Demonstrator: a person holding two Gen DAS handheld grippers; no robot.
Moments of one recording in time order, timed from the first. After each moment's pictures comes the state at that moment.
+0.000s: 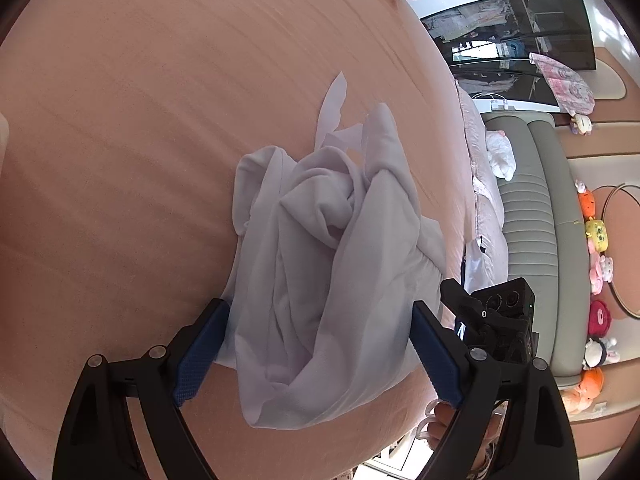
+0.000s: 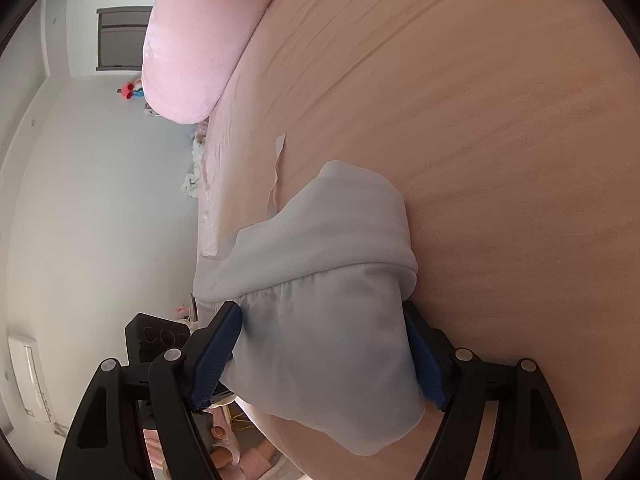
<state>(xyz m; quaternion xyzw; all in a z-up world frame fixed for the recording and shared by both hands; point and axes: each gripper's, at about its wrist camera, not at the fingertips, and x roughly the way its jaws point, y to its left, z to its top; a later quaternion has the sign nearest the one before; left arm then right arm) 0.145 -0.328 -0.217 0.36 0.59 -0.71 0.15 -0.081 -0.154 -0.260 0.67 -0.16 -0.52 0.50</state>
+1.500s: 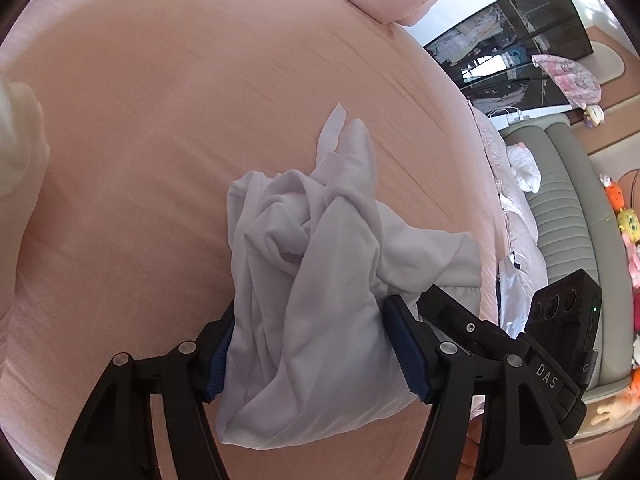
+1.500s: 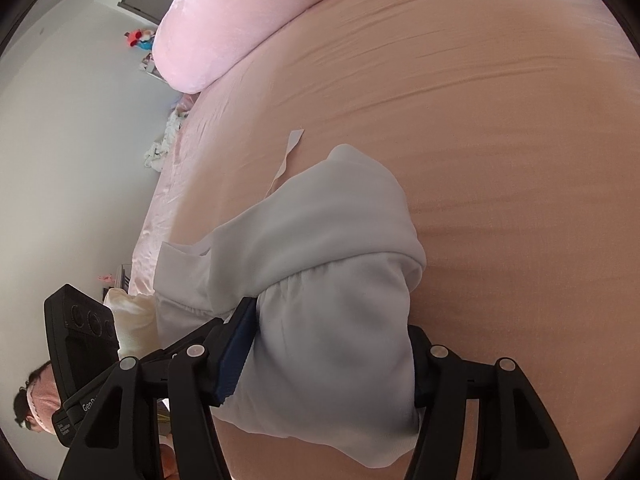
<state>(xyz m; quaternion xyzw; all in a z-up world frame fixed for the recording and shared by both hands) 0.140 -0.294 -0.190 0.35 0.48 -0.77 0.25 -0.038 -0.170 -0.221 0.59 -0.02 -0.63 0.51</state>
